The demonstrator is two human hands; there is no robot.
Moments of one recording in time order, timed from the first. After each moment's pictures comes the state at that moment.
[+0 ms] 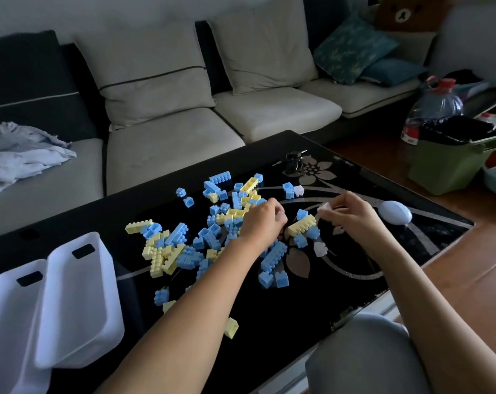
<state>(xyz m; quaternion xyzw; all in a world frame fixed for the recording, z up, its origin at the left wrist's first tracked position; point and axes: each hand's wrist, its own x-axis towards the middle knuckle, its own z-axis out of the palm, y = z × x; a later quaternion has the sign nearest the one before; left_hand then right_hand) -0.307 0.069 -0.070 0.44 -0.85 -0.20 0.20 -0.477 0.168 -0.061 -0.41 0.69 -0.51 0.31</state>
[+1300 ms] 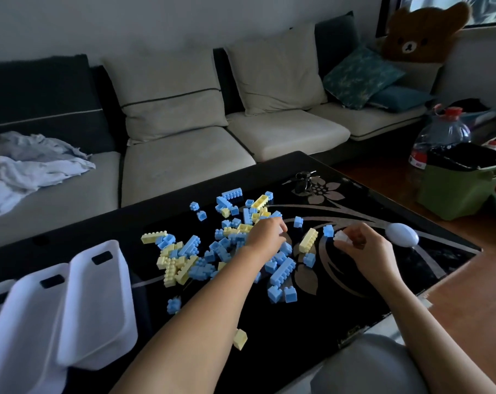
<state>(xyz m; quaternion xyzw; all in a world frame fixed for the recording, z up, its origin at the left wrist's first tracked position) -0.301 0.062 -0.060 0.47 -0.85 -0.18 0.15 -0.481 0.181 -0.088 -0.44 0.74 -0.48 0.16</state>
